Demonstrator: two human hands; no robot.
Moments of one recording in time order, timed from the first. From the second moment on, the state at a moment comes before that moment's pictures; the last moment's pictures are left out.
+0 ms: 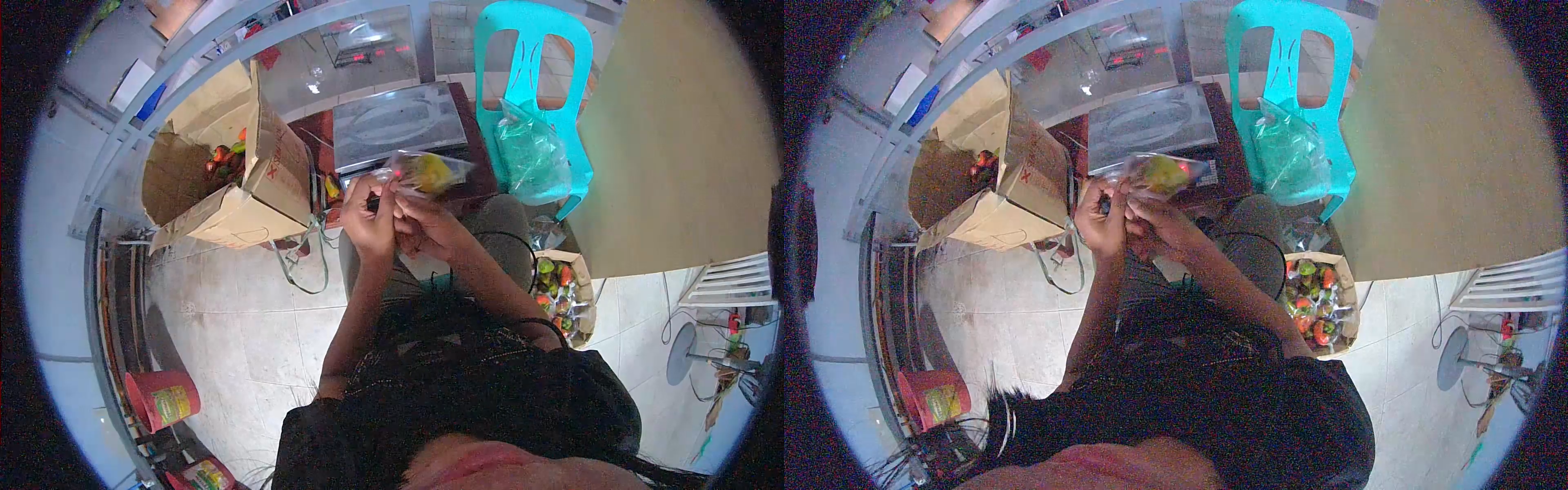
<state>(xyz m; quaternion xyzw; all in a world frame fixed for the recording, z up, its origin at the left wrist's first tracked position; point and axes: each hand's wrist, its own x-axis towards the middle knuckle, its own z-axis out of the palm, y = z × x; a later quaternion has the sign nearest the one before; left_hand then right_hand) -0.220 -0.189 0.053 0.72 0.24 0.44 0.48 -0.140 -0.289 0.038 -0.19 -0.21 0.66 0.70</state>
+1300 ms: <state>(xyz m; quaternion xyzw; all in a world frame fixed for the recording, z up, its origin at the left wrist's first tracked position) -0.235 -0.224 0.096 0.52 0.11 0.27 0.80 -0.131 -0.319 0.056 -0.24 -0.27 0.50 0.79</state>
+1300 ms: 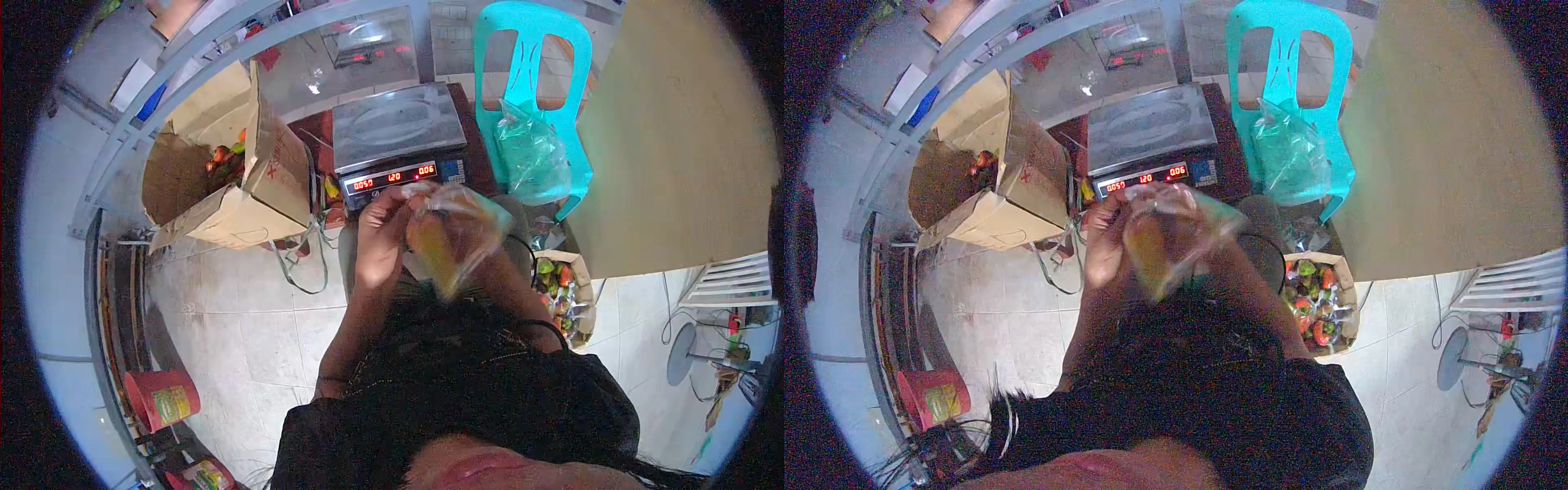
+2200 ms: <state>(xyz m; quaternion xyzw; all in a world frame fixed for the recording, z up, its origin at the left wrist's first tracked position) -0.244 -0.182 0.040 0.71 0.22 0.41 0.53 -0.149 -0.292 0.061 -0.54 -0.29 0.44 0.65</state>
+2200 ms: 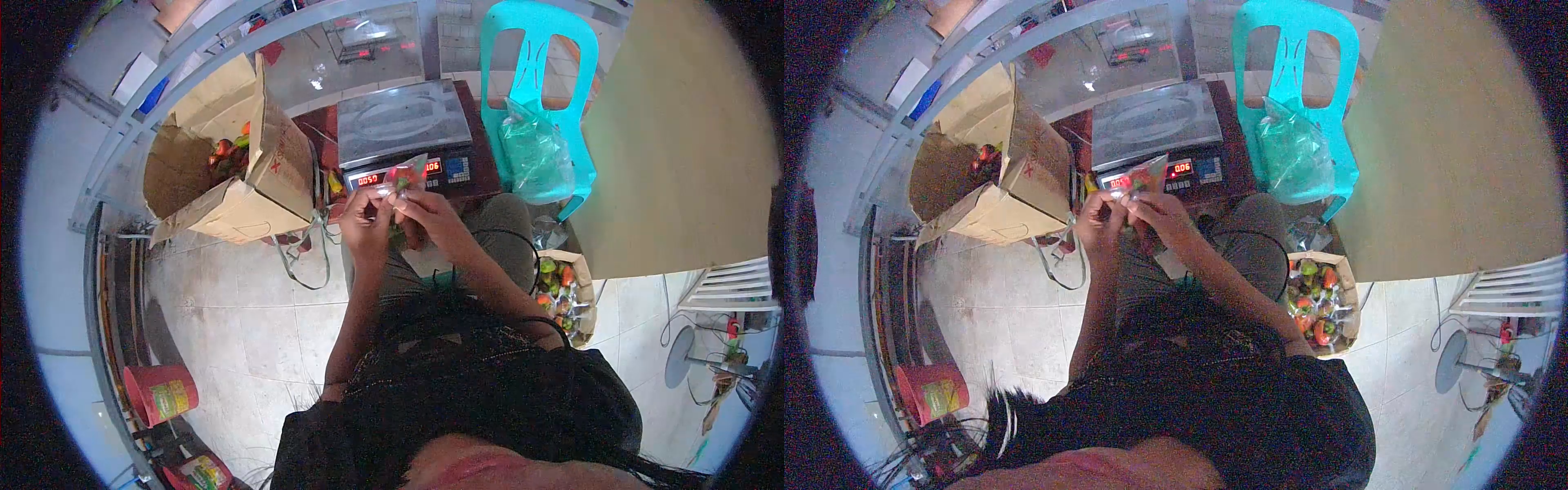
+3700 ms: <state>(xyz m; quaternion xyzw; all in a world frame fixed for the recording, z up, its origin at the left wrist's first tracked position) -0.237 -0.217 0.060 0.76 0.23 0.47 0.38 -0.149 -0.294 0.067 -0.66 -0.38 0.07 0.65</state>
